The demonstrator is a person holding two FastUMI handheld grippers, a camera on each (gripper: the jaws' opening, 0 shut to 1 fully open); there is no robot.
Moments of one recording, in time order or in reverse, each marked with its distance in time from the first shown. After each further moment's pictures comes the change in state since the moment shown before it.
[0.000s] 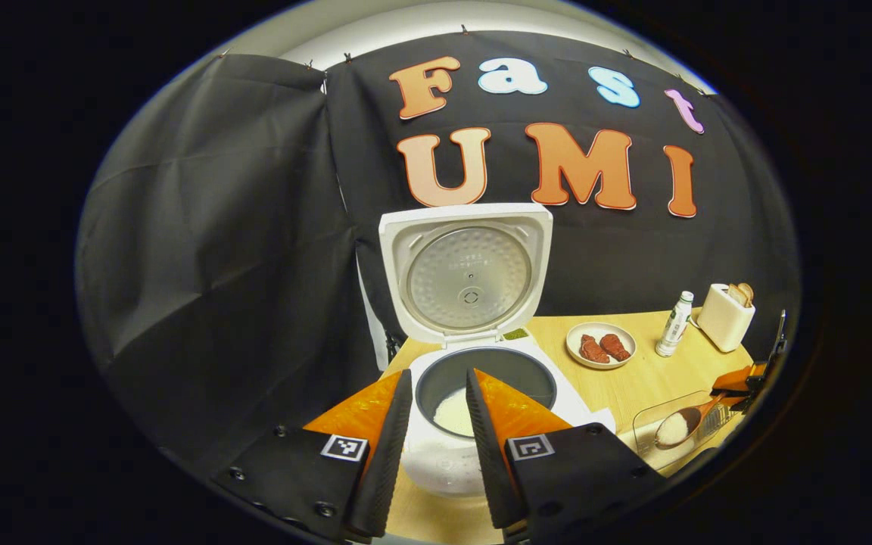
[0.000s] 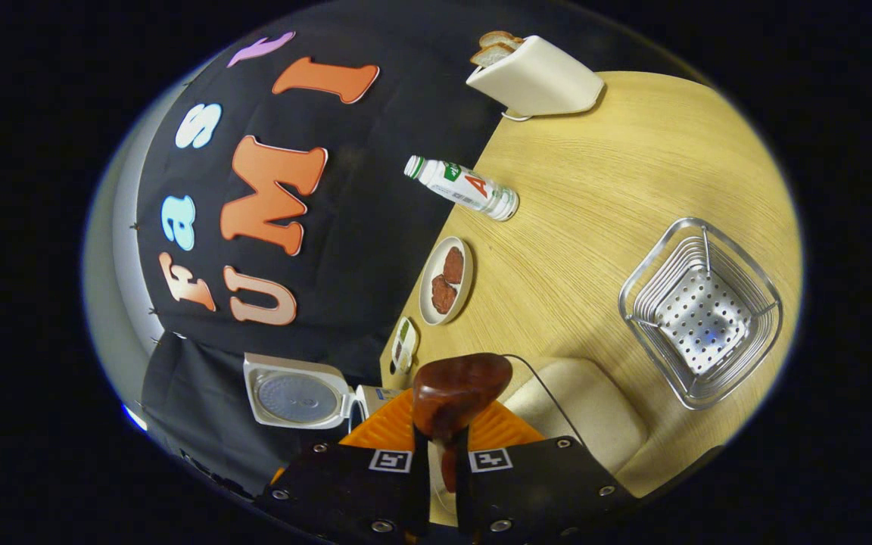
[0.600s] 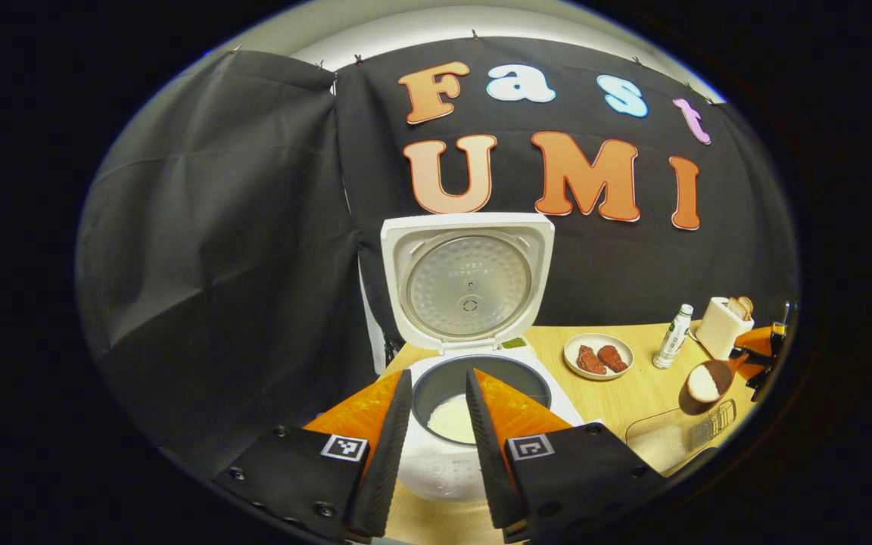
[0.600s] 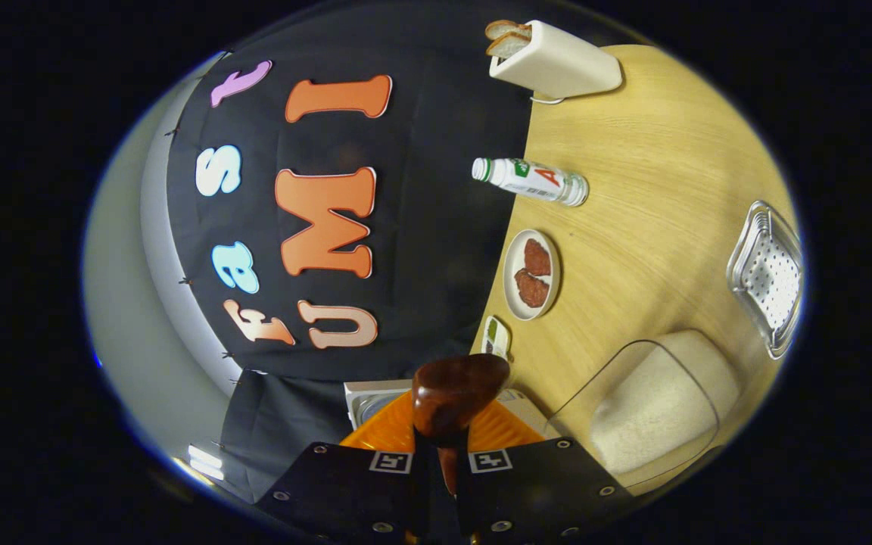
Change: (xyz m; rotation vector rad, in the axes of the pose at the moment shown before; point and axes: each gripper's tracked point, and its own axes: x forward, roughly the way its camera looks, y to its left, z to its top) left arm -0.004 0.010 0.002 -0.051 -0.022 0.025; right arm -0.004 0.113 0.006 0.175 0.049 0.254
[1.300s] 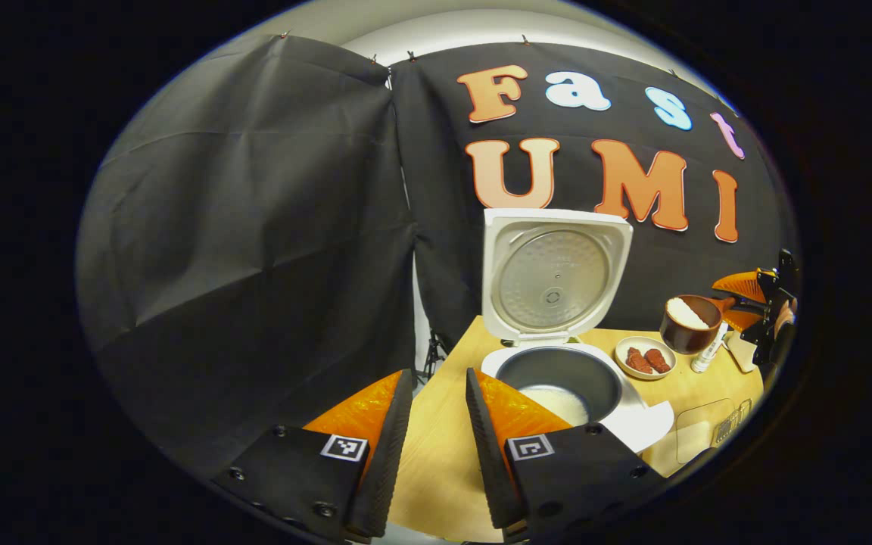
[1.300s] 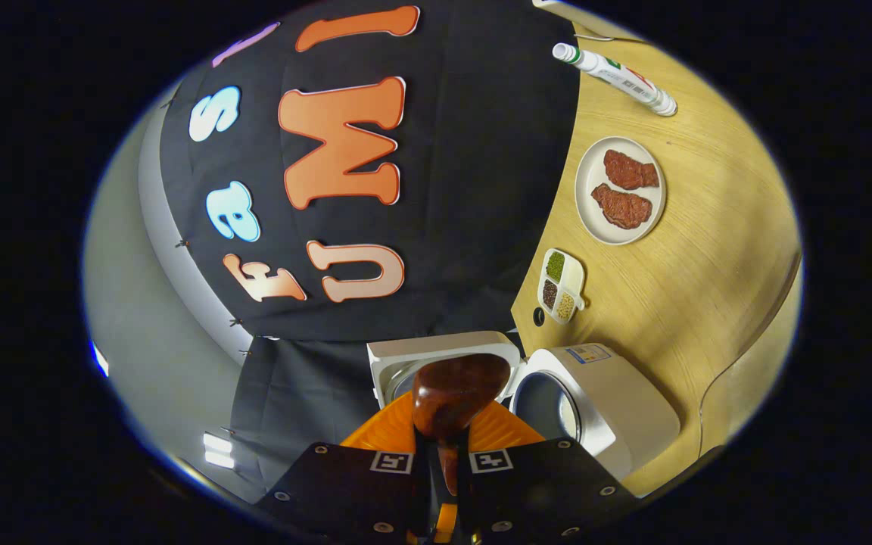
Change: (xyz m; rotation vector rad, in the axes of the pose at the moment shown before) left arm -0.013 0.112 -0.028 -0.059 0.005 0.148; right arm 0.134 0.073 -0.109 -0.016 0.189 0.037
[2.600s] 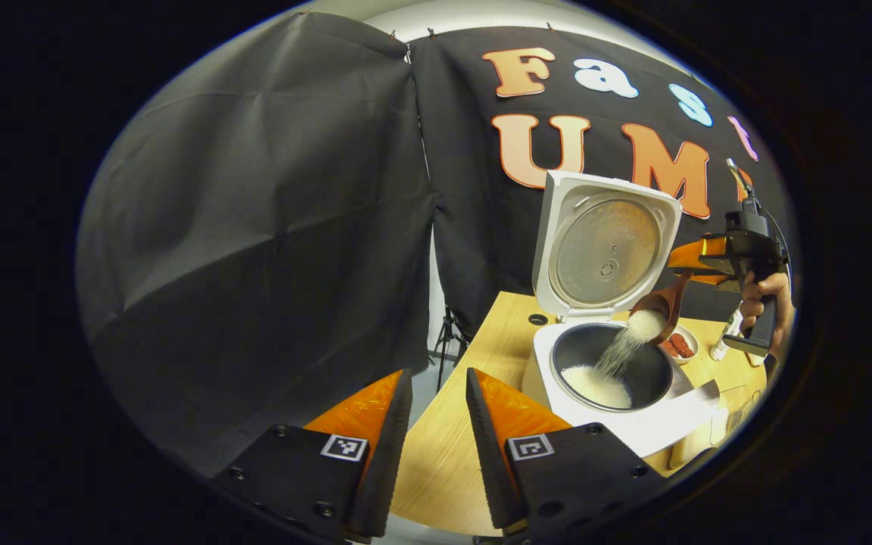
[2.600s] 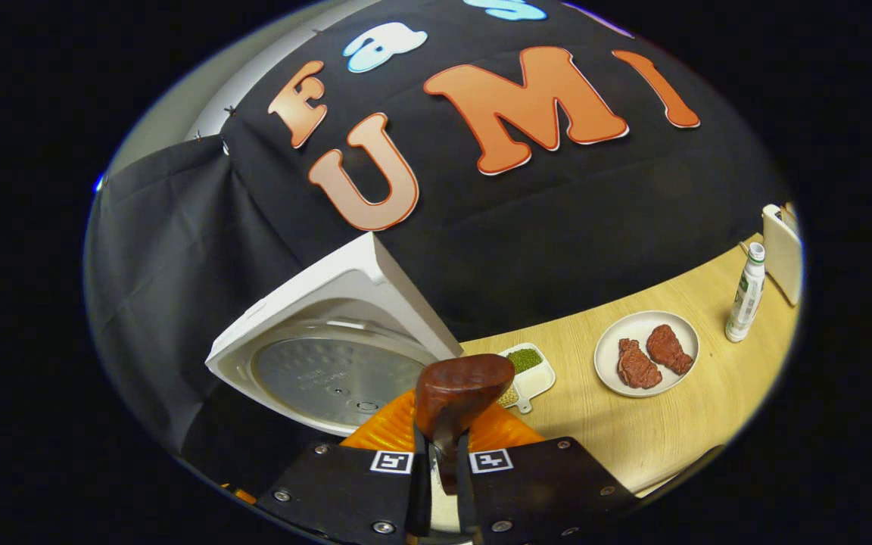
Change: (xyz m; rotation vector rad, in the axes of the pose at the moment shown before) left arm 0.049 0.051 -0.032 -0.014 0.089 -0.013; right arm 0.111 0.001 -0.033 -0.978 -0.136 -0.323
